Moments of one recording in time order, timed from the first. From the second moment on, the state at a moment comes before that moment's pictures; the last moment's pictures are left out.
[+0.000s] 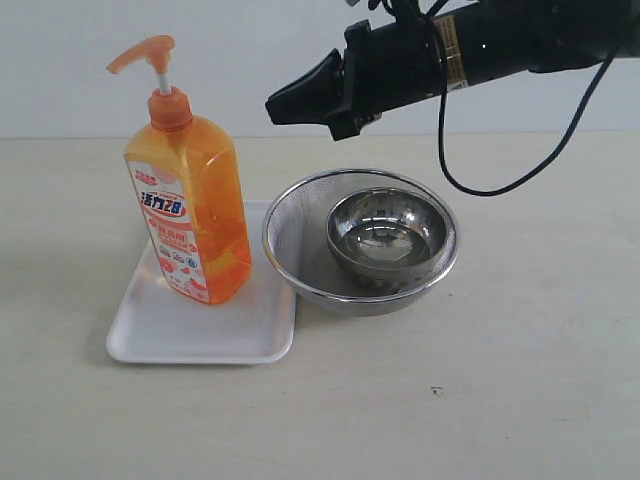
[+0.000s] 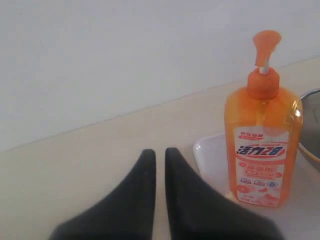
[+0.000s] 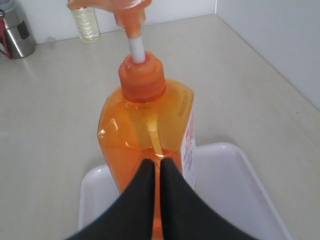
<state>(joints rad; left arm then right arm) -0.66 0.62 -0.63 0.96 0.73 -0.80 0.33 1.94 -1.48 -1.75 -1.02 1.39</state>
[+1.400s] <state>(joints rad) -0.66 1.06 -0.30 1.74 0.62 -1.90 0.42 1.95 -1.48 -1.70 -0.78 1.29</state>
